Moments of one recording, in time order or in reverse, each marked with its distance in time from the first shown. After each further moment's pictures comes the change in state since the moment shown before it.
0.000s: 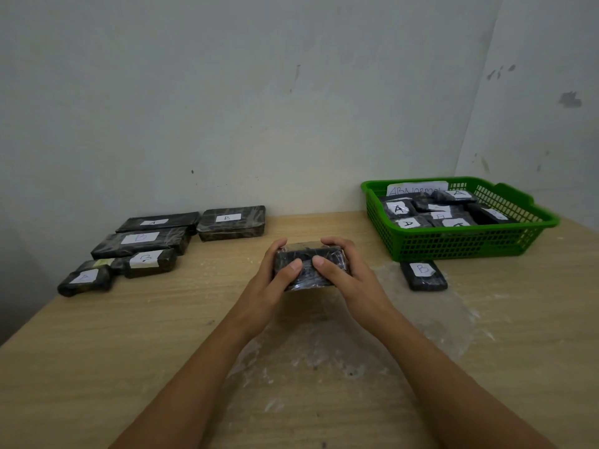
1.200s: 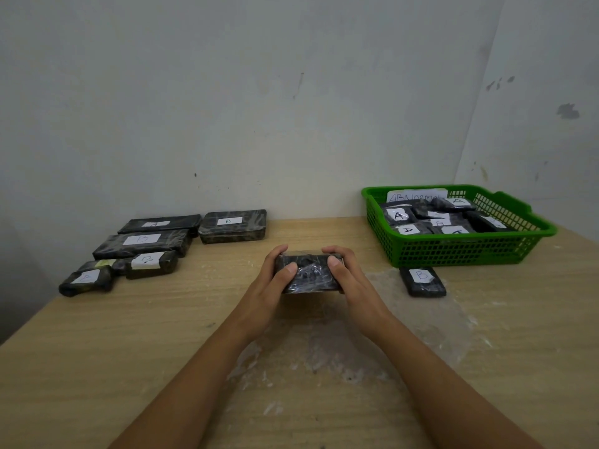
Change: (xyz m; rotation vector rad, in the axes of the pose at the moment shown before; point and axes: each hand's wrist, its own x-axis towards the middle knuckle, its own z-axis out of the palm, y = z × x) left_hand 0.004 -0.006 -0.001 0.000 0.006 -0.036; right_hand 0.003 0.015 -0.002 -0.022 -0.048 0.044
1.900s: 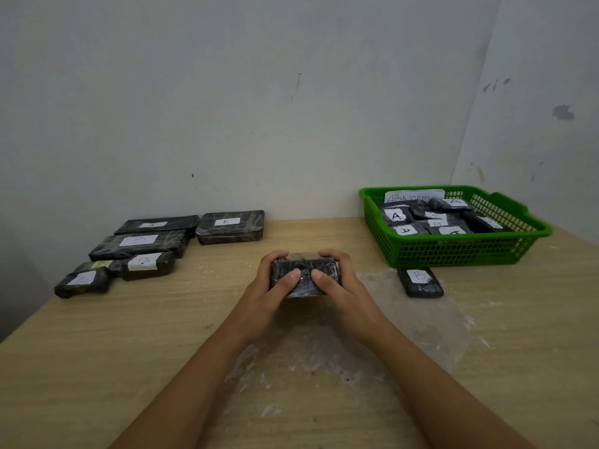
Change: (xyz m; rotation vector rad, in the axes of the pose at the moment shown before) left_hand -0.007 0.002 0.000 0.075 0.017 0.023; right_hand -0.002 0.007 0.004 -0.044 -0.029 -0.032
